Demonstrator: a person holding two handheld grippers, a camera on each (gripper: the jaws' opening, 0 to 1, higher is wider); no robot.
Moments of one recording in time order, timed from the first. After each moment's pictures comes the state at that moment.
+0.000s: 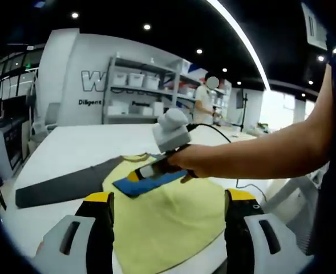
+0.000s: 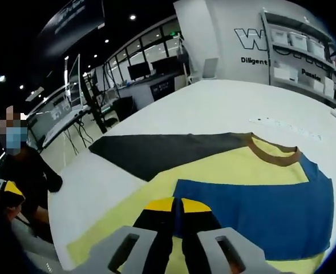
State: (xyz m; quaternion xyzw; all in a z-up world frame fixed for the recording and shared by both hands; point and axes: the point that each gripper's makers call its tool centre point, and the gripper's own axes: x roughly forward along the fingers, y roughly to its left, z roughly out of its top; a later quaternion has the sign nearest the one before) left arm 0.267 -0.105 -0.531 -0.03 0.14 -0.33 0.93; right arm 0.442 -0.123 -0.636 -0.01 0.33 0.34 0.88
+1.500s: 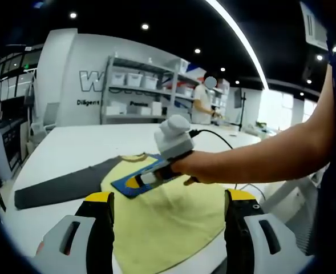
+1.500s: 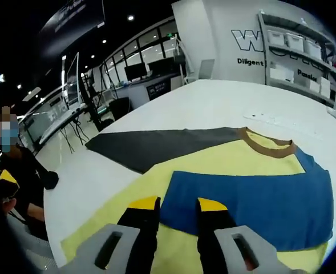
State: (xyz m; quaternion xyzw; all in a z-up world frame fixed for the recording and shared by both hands) left arm 0.265 -0.107 -0.531 -0.03 0.14 -0.33 0.93; right arm 0.436 -0.134 -0.646 -0.01 0.32 0.32 0.89
